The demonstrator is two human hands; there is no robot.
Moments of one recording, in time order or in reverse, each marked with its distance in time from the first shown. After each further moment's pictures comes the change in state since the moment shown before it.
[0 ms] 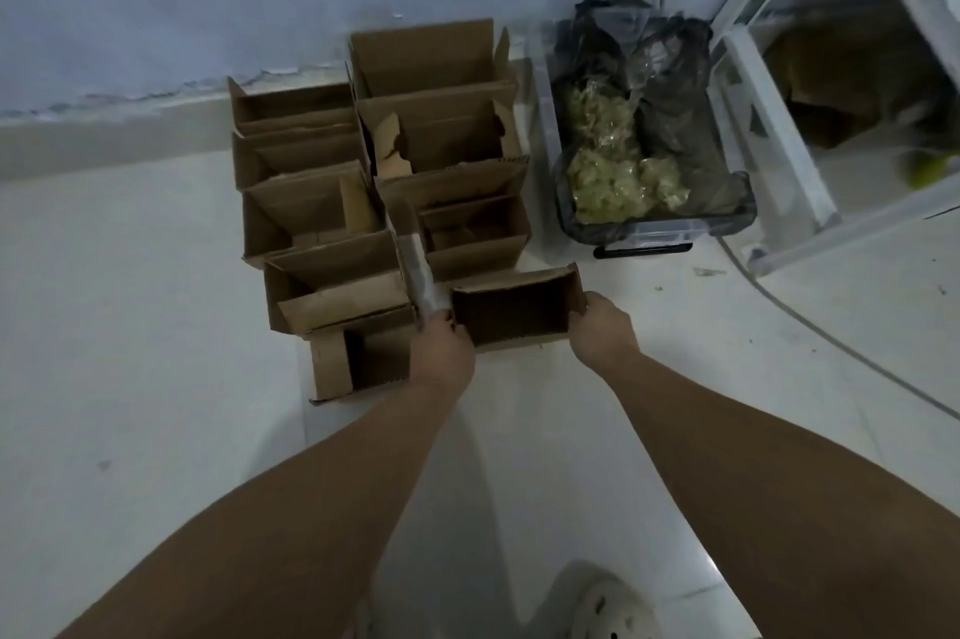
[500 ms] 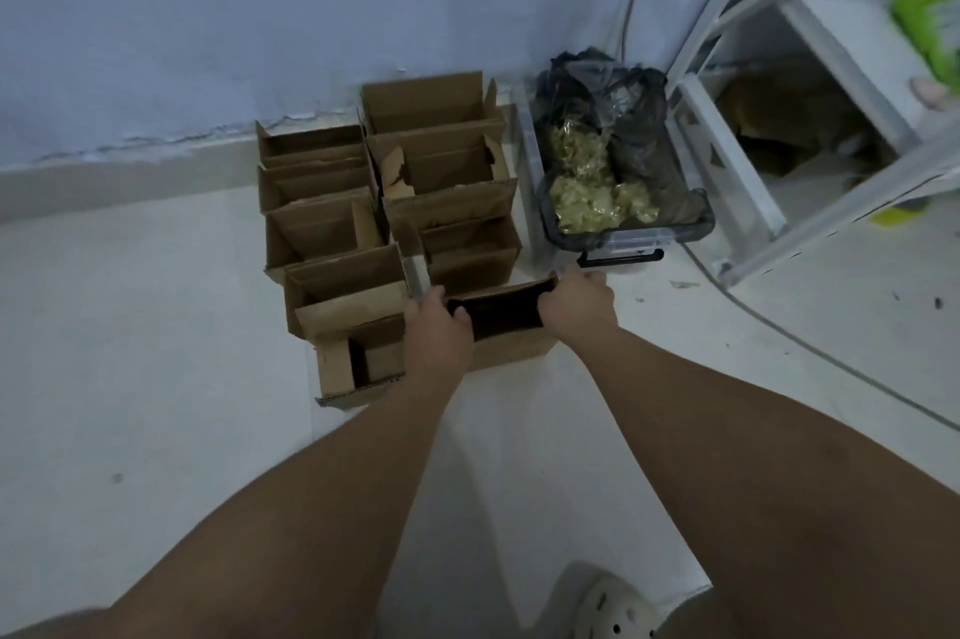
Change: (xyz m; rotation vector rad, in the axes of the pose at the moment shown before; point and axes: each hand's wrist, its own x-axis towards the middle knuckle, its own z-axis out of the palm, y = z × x) left_hand -0.039 0.020 -0.027 -0.106 0.117 0.169; right_hand -0.041 -0.045 -0.025 -0.066 0.097 -0.056
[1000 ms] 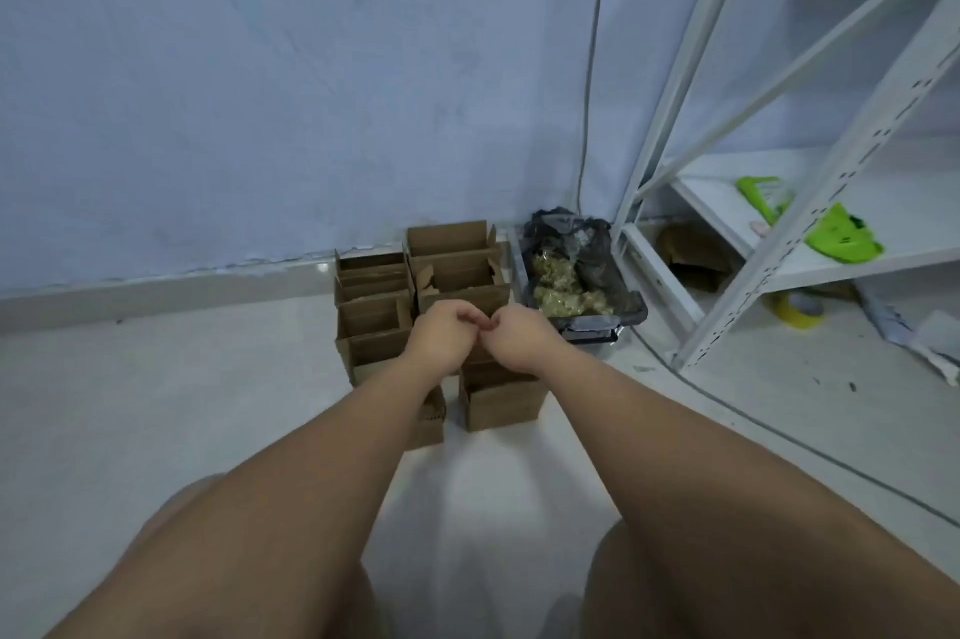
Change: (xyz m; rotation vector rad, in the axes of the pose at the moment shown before) left_hand -0.143 0.086 -0.124 0.006 -0.100 0.380; right_hand -0.198 -0.067 -0.079 -0.085 -0.016 -0.446
